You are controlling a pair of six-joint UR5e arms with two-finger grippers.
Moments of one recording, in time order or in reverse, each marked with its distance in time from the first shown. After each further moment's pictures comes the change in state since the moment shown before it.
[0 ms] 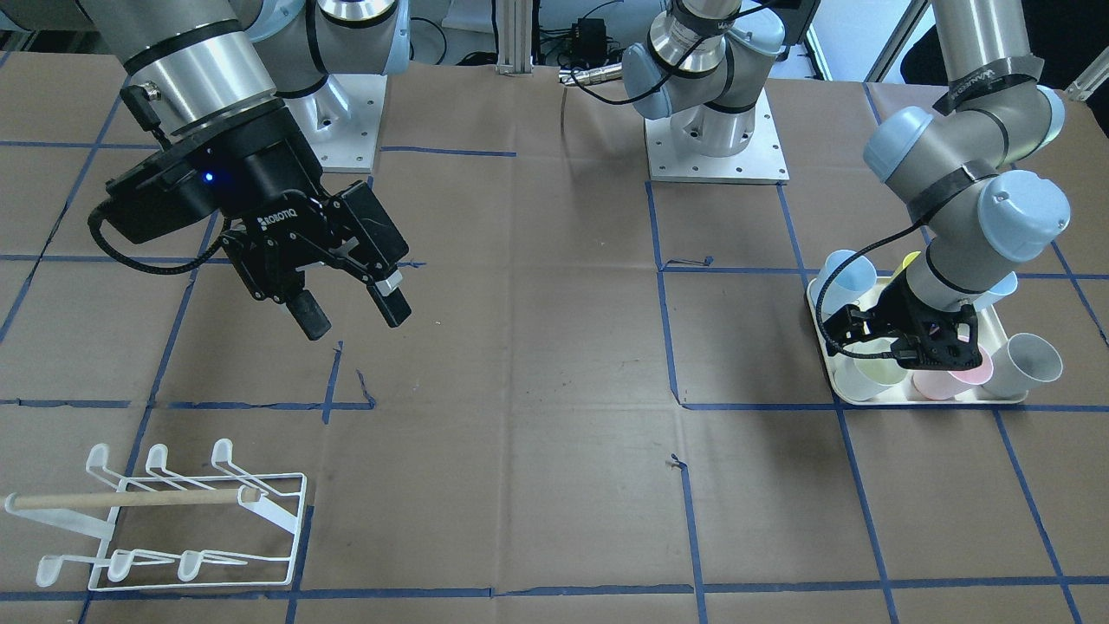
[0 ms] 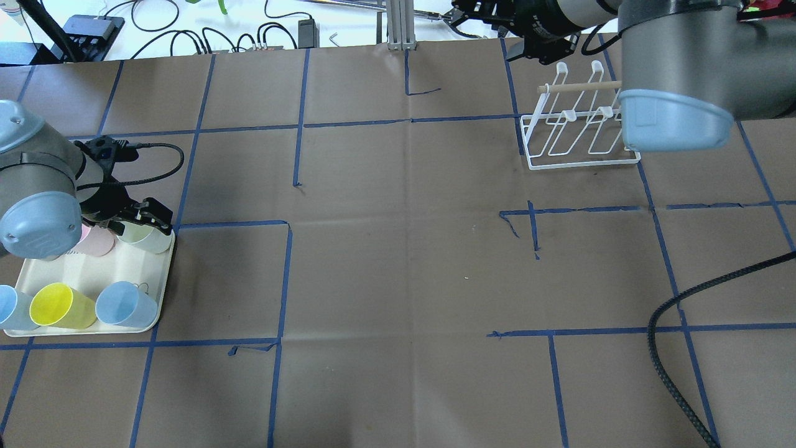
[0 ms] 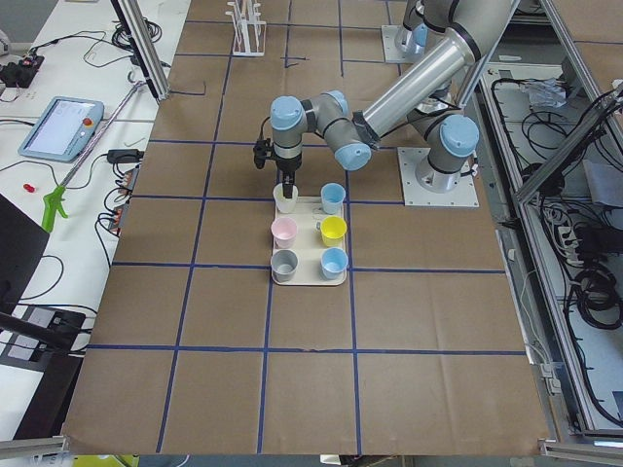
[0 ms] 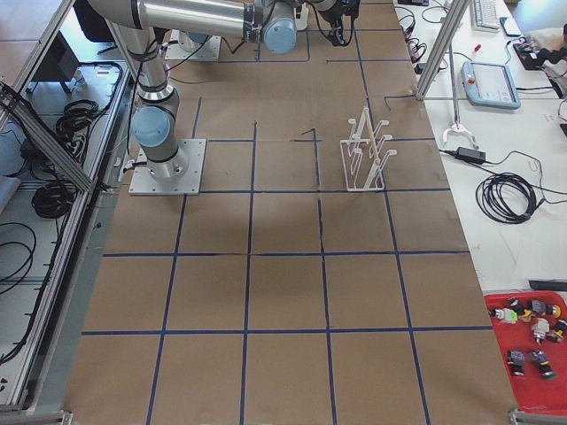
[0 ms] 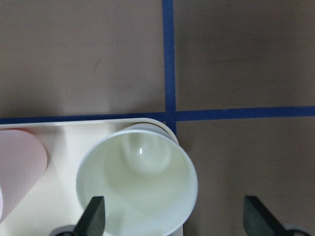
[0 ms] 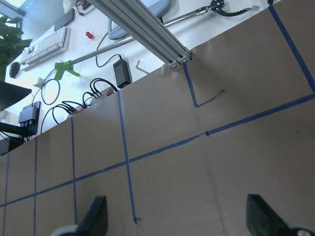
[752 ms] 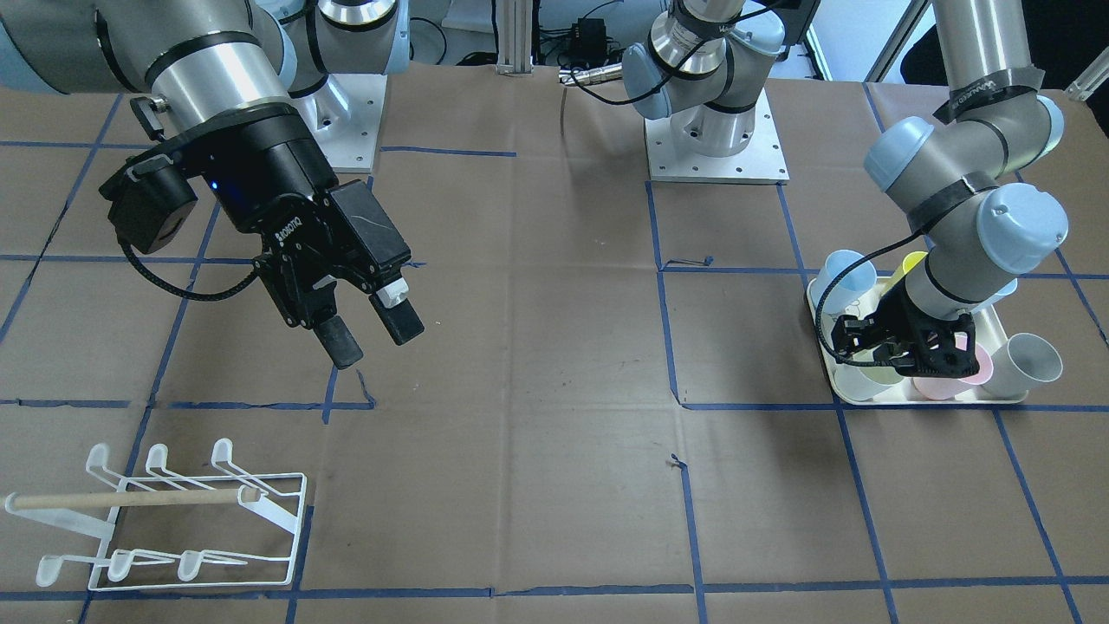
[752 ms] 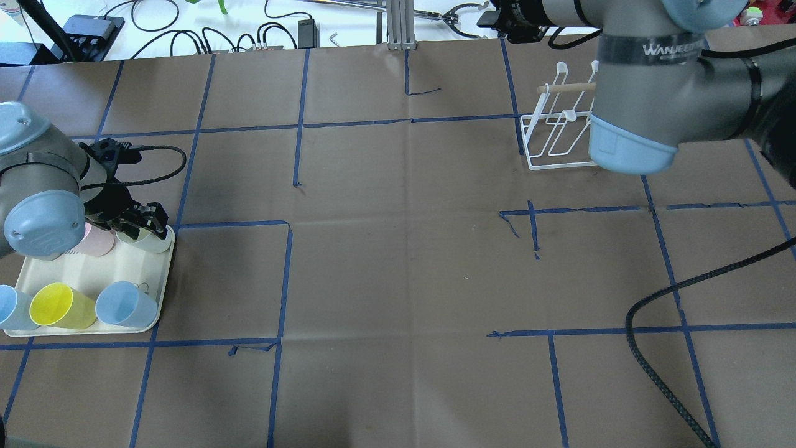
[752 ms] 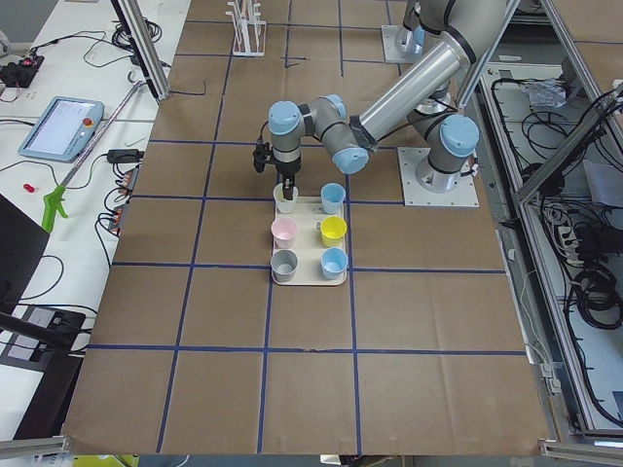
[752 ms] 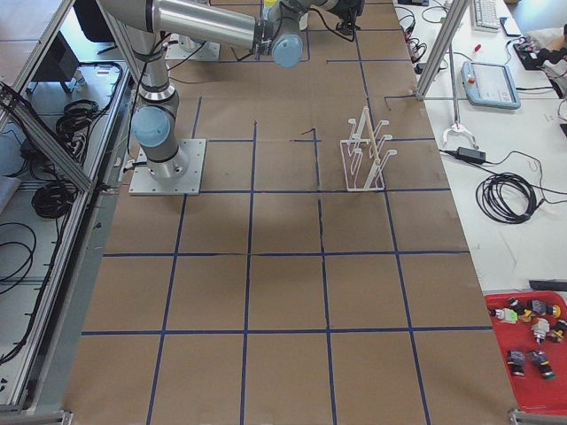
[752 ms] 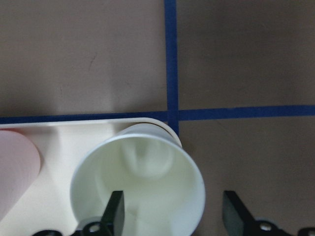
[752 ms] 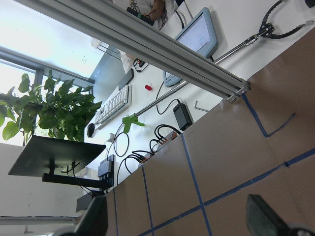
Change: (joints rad) left arm 0.001 -0.027 0.014 0.001 0.007 0.002; right arm 0.006 0.046 0.100 -0.464 0.073 0.358
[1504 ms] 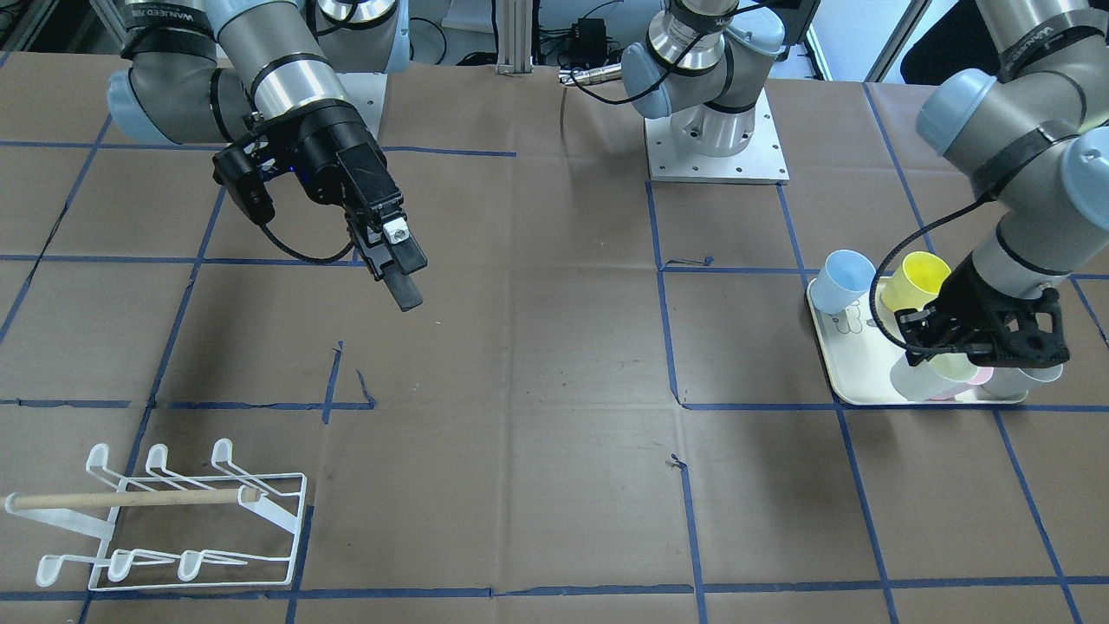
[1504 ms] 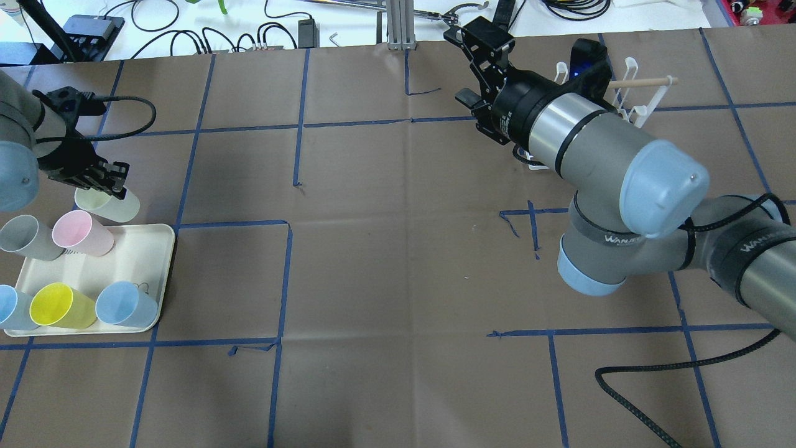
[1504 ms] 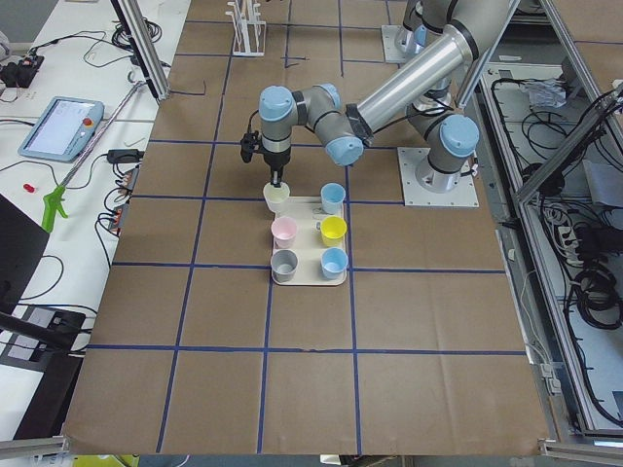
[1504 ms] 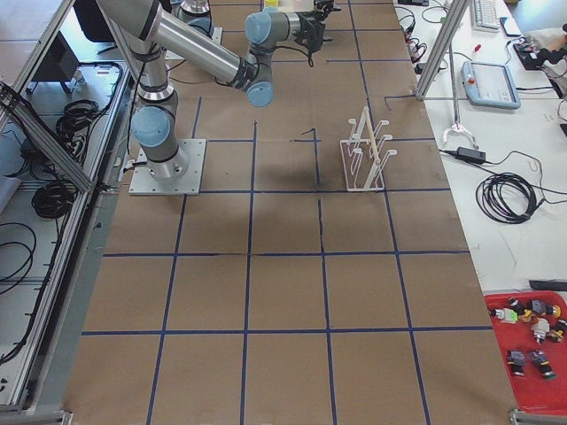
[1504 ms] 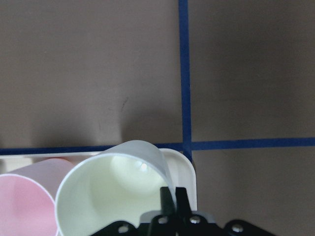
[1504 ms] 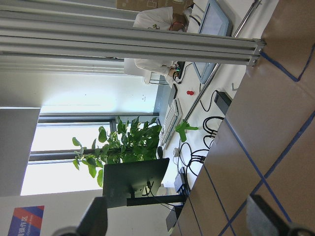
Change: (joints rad) left arm -0.010 0.068 0.214 -0.202 -0.005 0.003; right arm 0.019 -0.009 0.396 -0.716 0.001 0.539
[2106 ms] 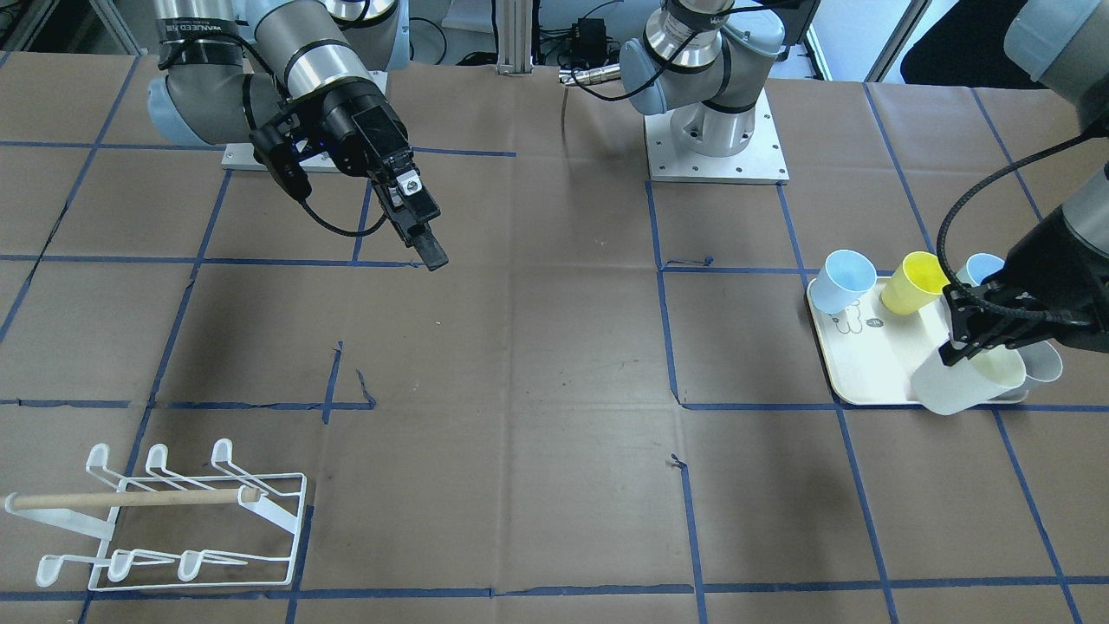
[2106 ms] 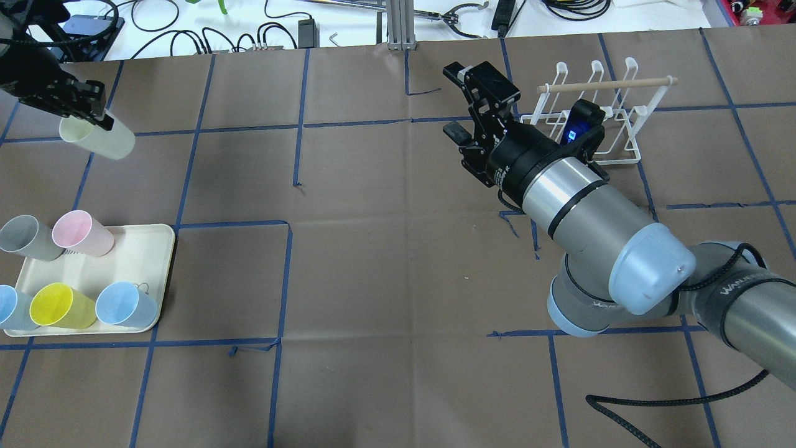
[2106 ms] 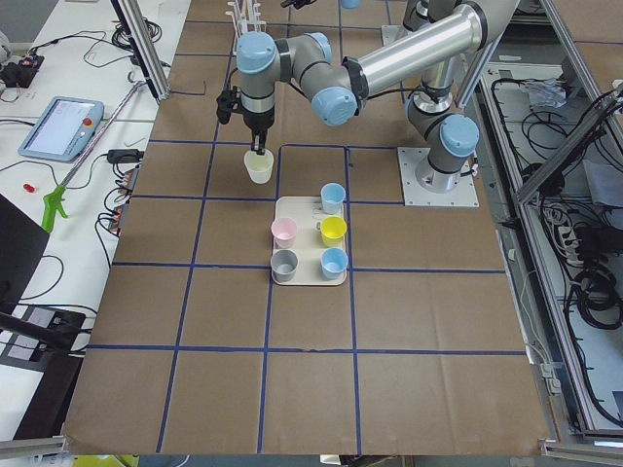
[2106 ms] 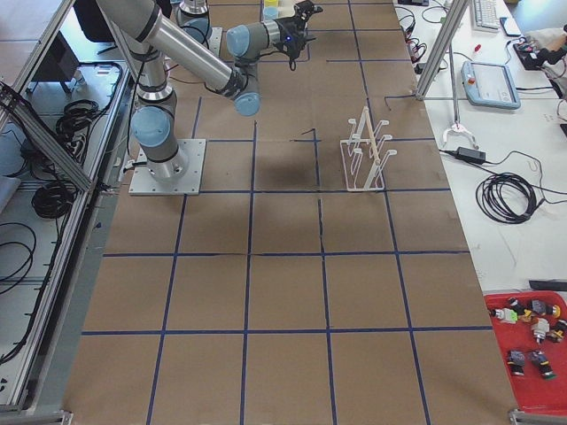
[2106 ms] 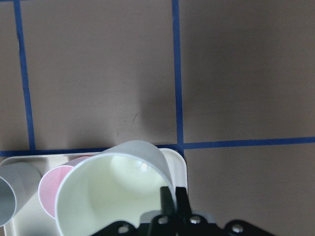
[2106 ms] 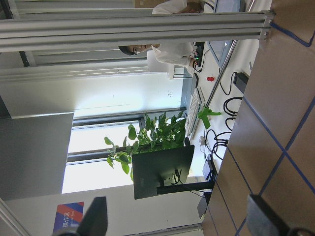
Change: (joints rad) left arm -0.078 -0.019 0.288 -0.249 -0.189 -0.002; right arm 0.036 -0.001 0.114 -0.222 -0.009 0.146
